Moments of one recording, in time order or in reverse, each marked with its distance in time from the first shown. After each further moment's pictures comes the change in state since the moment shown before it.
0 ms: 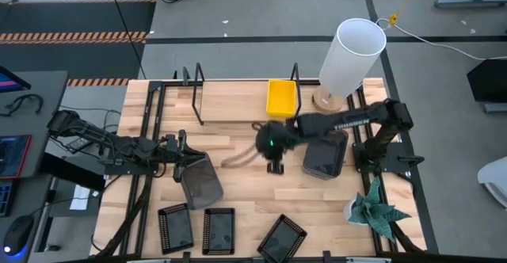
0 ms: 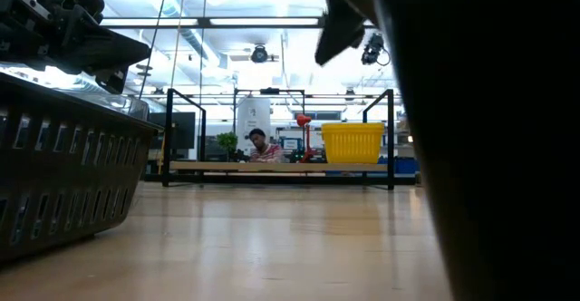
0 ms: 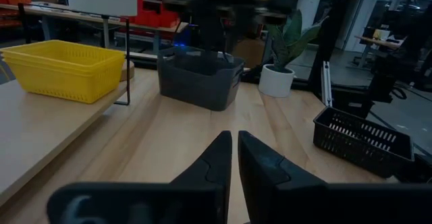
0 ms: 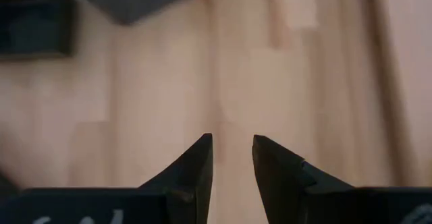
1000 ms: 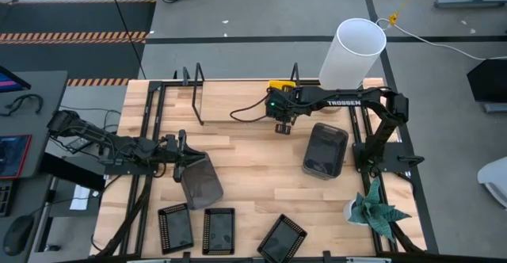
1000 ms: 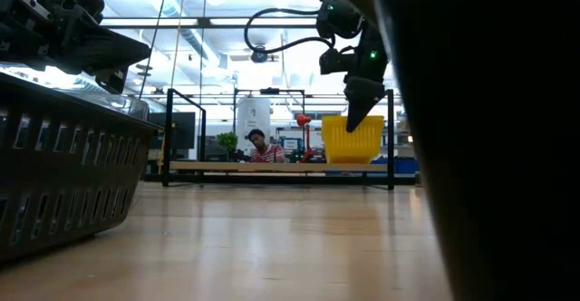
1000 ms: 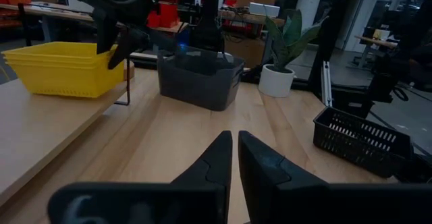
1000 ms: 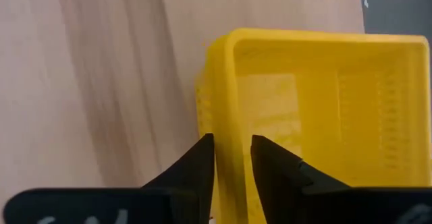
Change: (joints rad) left arm 0.000 0.000 0.000 0.000 0.000 0.000; right arm -0.389 0.000 -0.156 0.012 0.235 -0.331
